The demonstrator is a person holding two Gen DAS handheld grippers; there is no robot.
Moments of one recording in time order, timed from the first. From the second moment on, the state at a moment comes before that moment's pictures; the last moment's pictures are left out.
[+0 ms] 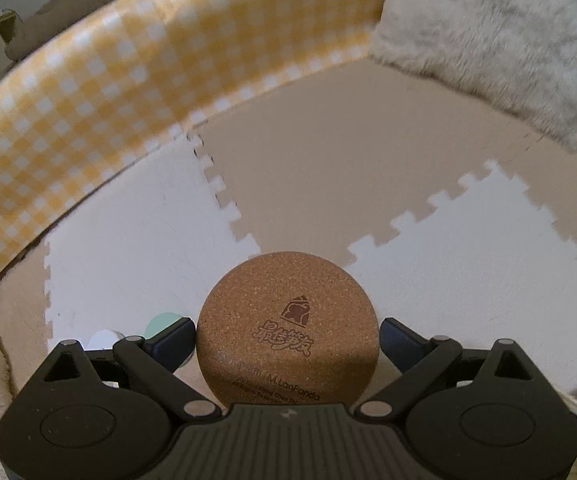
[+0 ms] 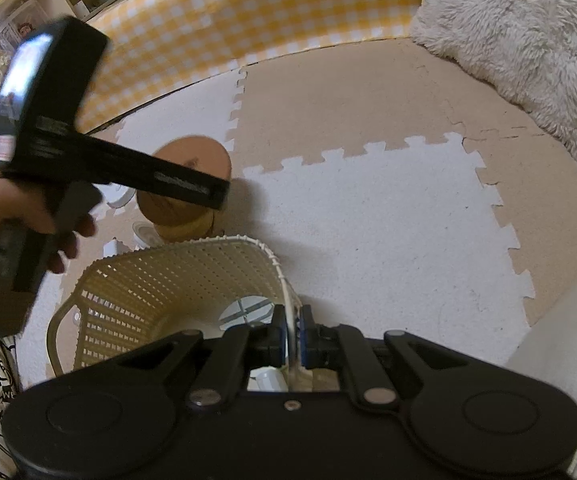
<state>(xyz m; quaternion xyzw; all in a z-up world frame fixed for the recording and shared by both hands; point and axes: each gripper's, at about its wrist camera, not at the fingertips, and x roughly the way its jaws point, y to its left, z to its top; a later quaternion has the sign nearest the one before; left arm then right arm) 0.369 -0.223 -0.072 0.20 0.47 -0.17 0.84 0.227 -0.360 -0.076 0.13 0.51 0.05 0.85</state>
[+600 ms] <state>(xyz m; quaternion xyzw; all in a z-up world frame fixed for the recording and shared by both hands) 0.292 -0.182 0.019 0.14 0.41 -0.22 0.87 0.227 -0.359 -0.077 0.13 0.51 0.05 0.85</state>
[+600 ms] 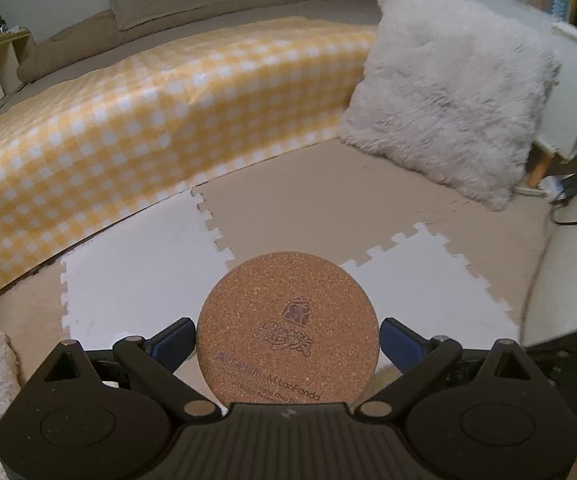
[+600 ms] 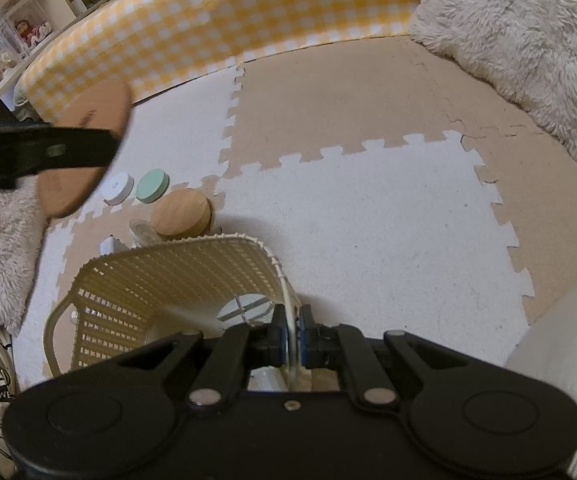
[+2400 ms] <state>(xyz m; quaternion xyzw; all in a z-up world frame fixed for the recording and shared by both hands) 0.234 -0.183 -0.074 0.17 0.52 -0.26 0.80 0.217 -0.363 -0.066 0.15 0.50 0.04 0.85</state>
